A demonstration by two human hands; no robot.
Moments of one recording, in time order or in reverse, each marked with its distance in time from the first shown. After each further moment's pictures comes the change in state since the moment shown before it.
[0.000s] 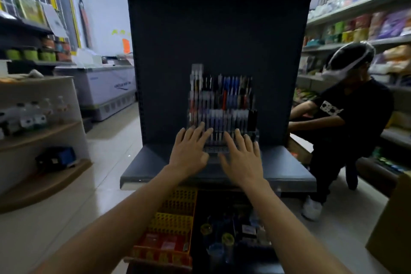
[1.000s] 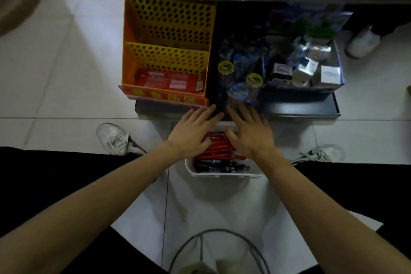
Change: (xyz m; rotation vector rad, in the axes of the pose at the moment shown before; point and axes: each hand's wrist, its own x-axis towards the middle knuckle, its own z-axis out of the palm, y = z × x) left_hand -0.259 -0.007 0.286 -0.321 -0.754 0.143; right_hand -0.191 0.031 0.298 0.043 -0.765 0.051
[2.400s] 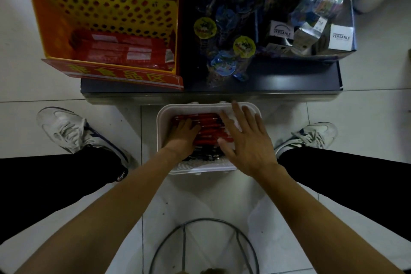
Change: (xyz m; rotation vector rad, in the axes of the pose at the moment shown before) left_hand 0.050 0.000 0.160 -0.139 -0.281 -0.193; right_hand -0.011 0.049 0.068 -0.049 -0.091 -0.045
